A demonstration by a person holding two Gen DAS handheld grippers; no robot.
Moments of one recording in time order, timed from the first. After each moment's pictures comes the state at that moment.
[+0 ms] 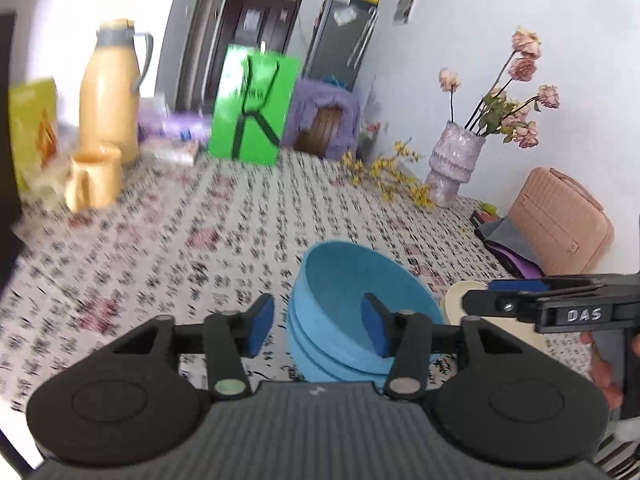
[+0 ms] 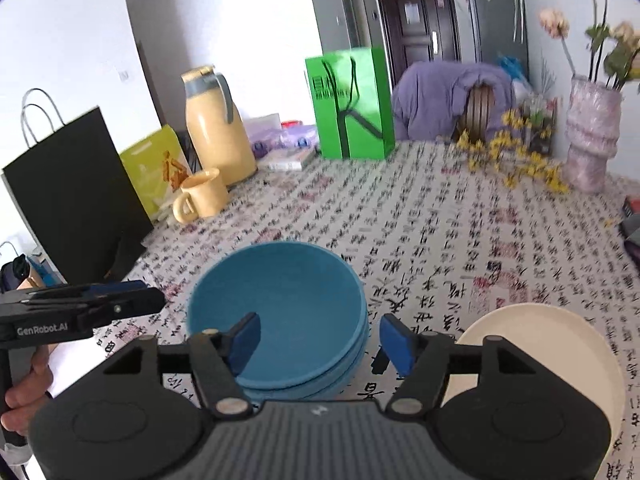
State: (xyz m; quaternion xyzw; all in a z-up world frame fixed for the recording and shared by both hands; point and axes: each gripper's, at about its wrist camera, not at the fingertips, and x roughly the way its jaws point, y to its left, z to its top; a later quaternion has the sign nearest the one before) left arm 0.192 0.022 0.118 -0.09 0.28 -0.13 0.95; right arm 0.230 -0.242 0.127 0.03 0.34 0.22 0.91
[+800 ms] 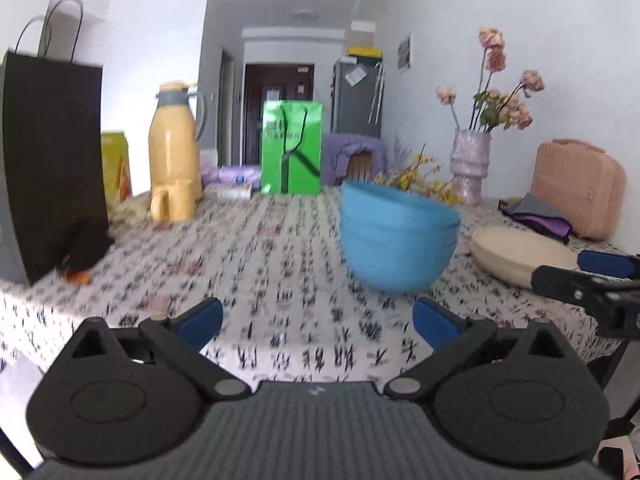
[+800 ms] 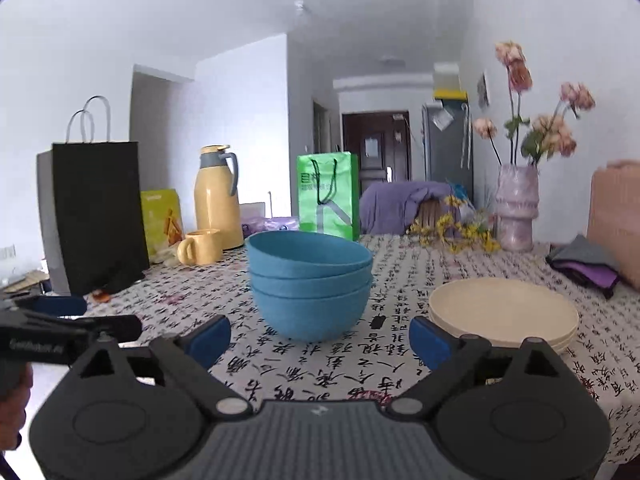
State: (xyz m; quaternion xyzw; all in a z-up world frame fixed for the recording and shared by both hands) left arm 0.038 0.030 0.029 -0.02 0.18 -0.06 0.98; right arm 0.027 -0.214 0.027 0.01 0.12 0.13 0.98
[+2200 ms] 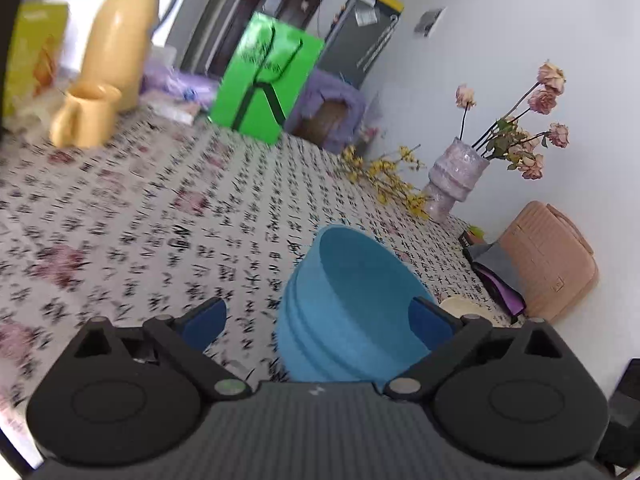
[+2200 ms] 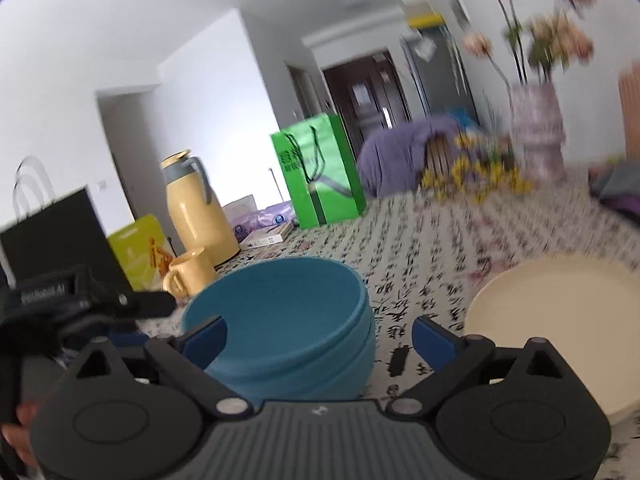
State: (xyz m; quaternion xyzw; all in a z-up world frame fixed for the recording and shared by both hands) left arm 0.238 0.042 0.073 -0.20 0.31 -0.15 0.92; right arm 0.196 -0.245 0.049 0.16 0.22 0.16 0.95
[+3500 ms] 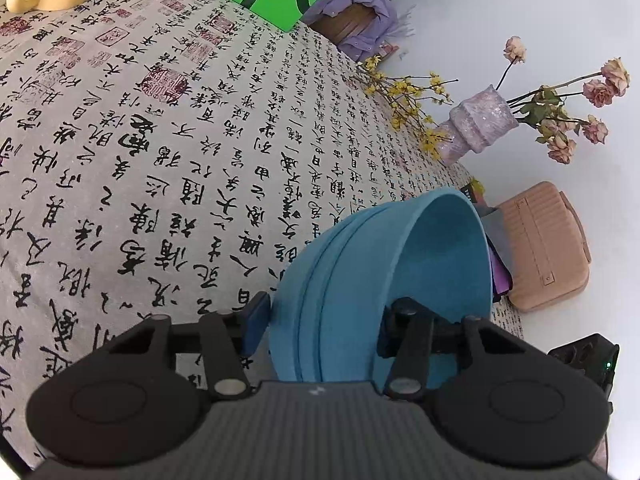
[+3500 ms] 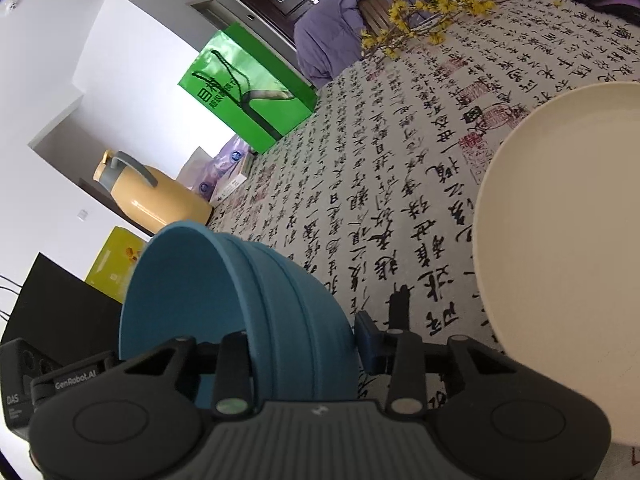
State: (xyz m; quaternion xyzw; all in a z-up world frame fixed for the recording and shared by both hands) left arm 0.320 0.031 0.026 -0.28 0.46 -0.18 0.83; right arm 0.296 -0.275 -0.004 0.33 0.39 0.16 0.84
